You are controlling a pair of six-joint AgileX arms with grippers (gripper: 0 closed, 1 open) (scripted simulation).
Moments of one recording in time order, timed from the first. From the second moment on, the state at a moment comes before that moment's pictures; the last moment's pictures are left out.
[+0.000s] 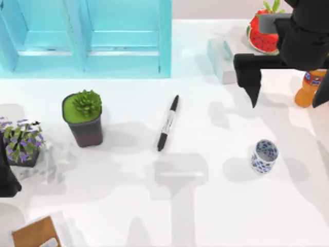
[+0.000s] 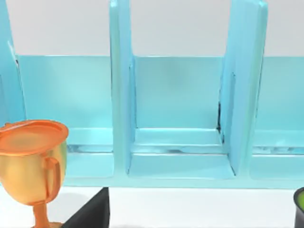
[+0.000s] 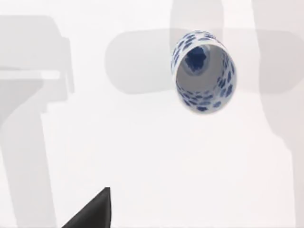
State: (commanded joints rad) left arm 0.00 0.00 0.00 0.00 0.00 0.00; right arm 0.43 1.92 1.87 -1.54 0.00 0.45
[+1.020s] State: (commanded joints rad) left arm 0.00 0.00 0.00 0.00 0.00 0.00; right arm 0.55 2.36 2.26 -1.42 -0.07 0.76
